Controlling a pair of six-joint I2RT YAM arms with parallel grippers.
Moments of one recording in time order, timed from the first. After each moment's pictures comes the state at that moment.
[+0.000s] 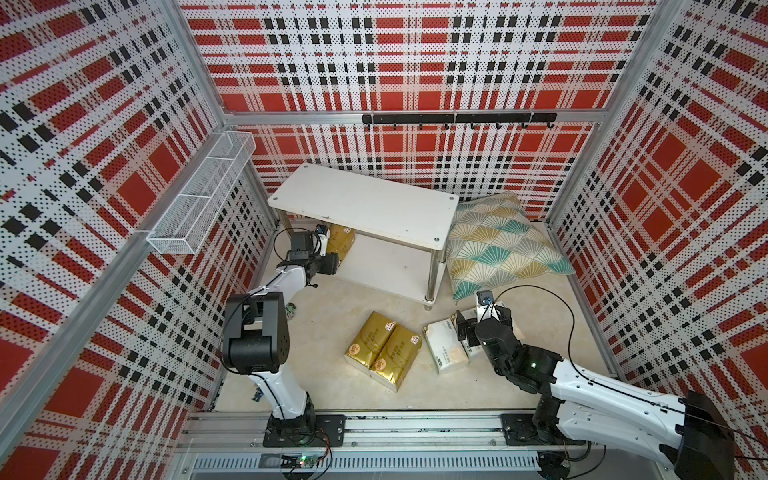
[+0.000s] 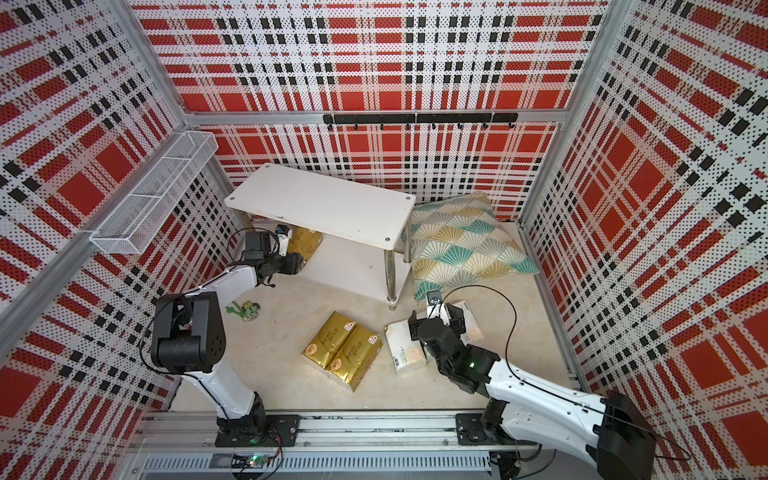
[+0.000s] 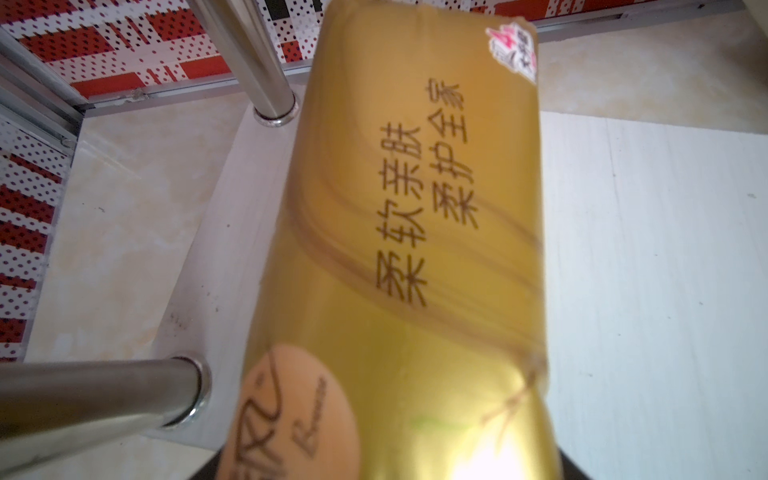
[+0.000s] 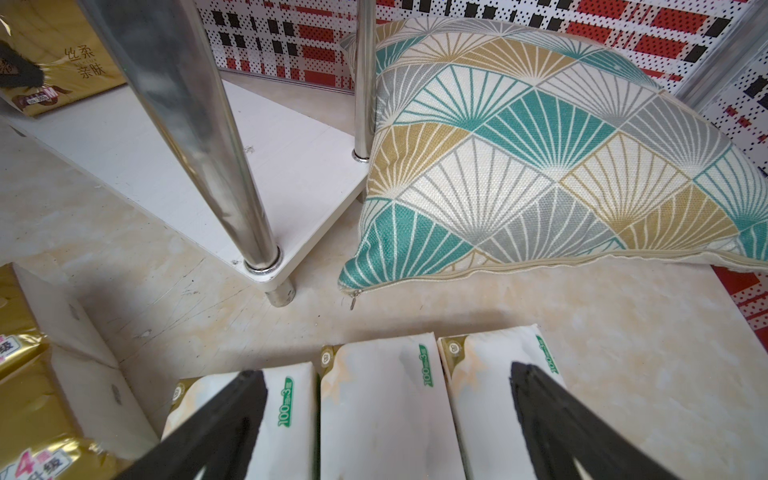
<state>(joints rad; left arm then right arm) 0.06 1.77 1.15 -0.12 0.17 0.18 0.95 0.93 0.49 -0.12 0.73 0.33</state>
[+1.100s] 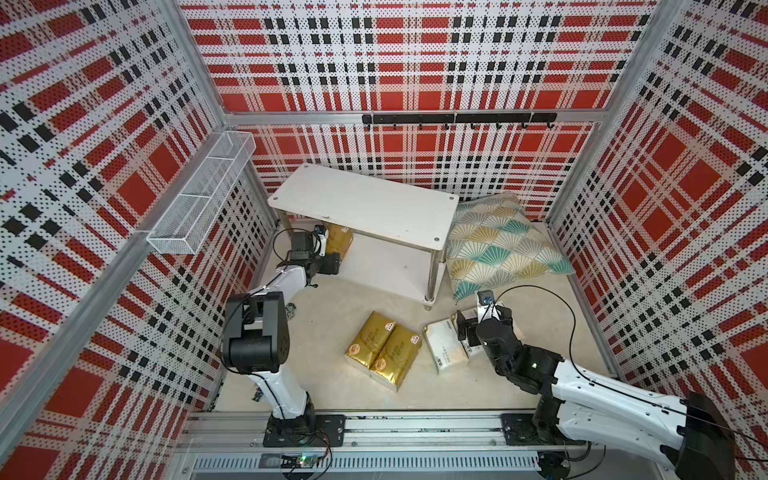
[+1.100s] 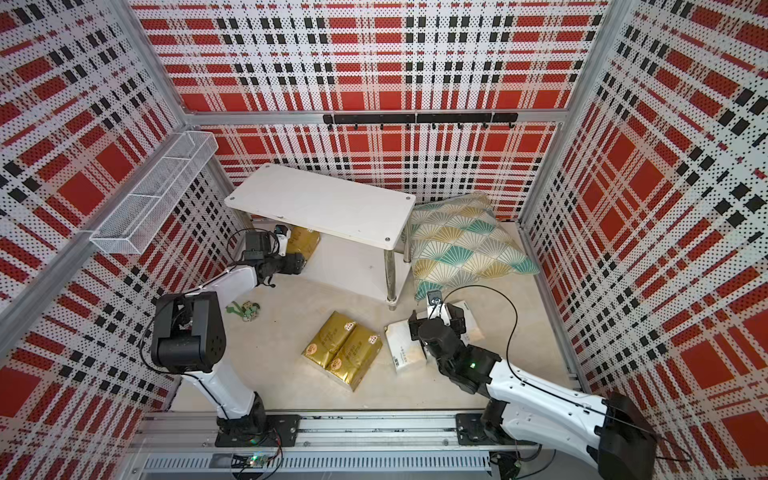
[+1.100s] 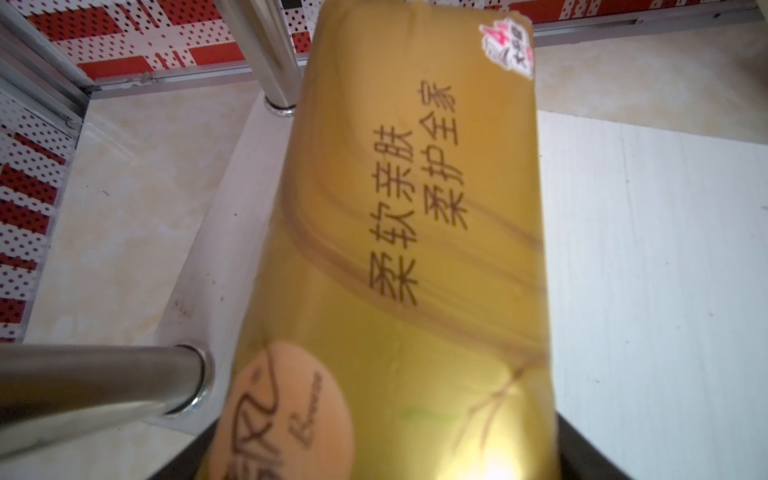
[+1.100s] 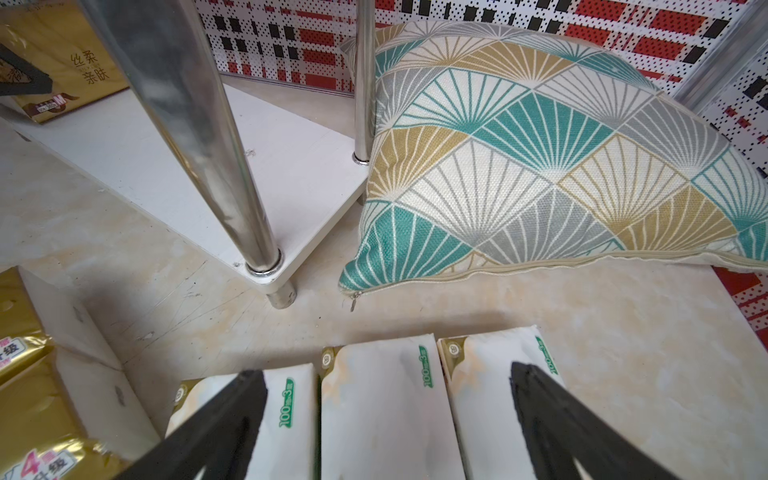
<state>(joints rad) 0.05 1.77 1.15 -0.13 0.15 0.14 0.95 0.92 0.49 -0.12 0.73 0.33</state>
